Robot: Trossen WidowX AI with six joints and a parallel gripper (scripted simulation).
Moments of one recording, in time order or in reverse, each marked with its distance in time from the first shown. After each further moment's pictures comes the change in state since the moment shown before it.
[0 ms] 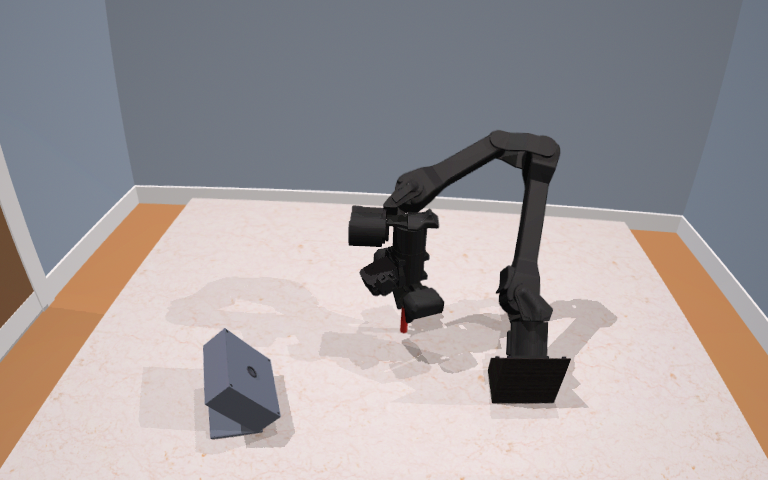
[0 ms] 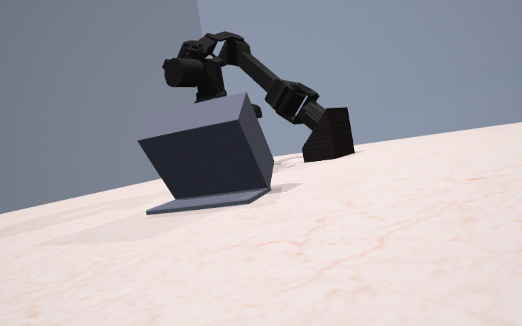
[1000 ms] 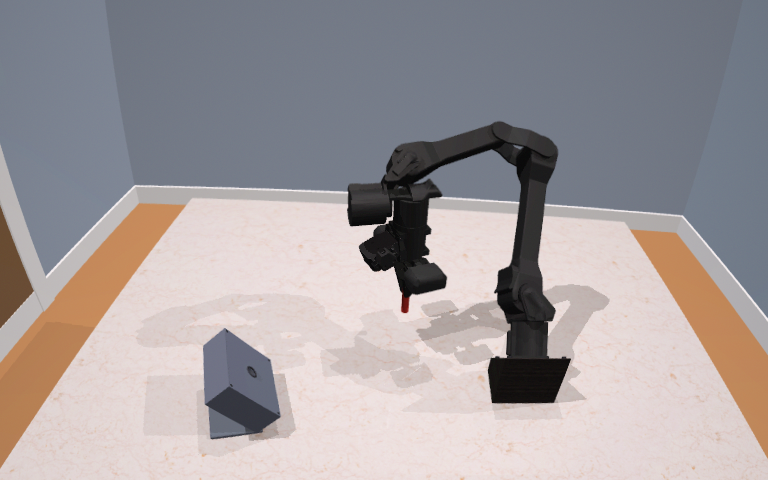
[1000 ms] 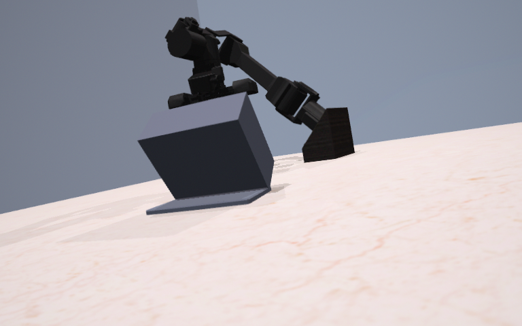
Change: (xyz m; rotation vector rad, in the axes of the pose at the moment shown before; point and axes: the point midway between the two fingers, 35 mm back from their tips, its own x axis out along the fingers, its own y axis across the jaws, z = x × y) arm -0.052 0.001 0.002 -0.003 -0.001 0.003
